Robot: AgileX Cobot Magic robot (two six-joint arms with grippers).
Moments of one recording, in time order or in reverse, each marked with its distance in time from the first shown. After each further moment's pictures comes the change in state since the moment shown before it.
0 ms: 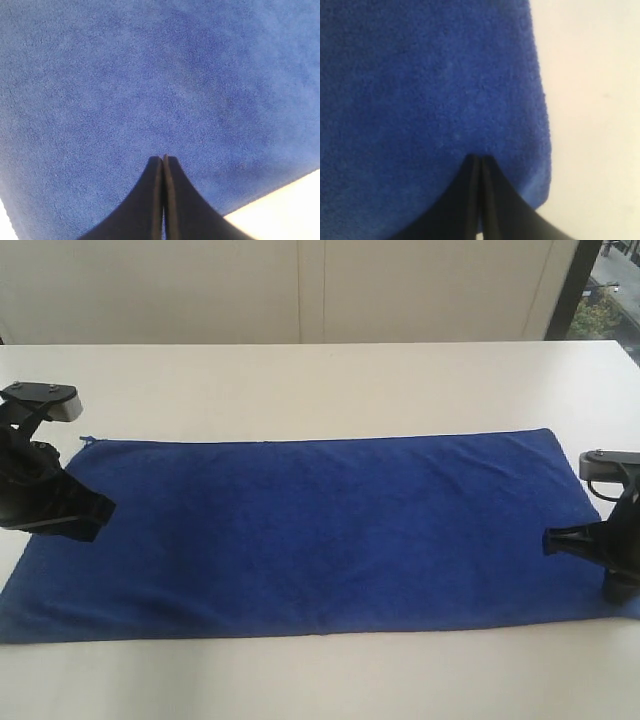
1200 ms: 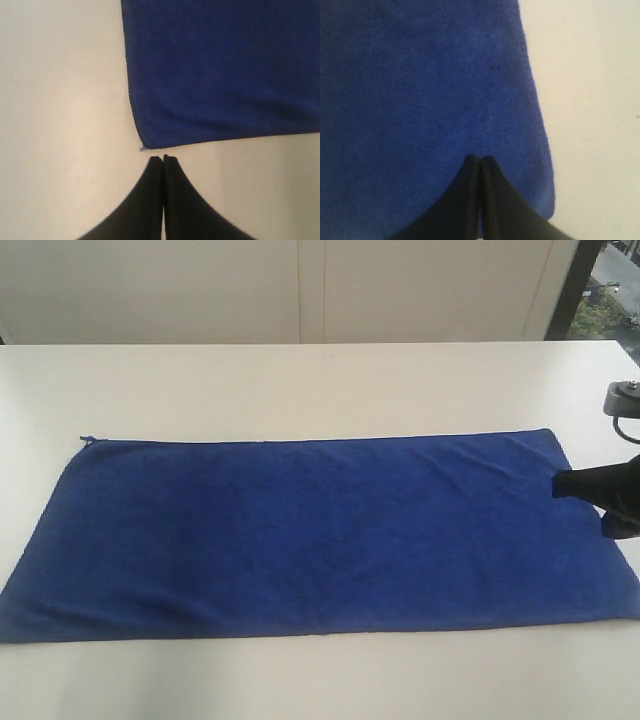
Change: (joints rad) left arm 0.000 -0.617 0.114 0.458 0.290 -0.593; right arm 0.000 -0.246 0.016 0.125 -0.094 -0.121
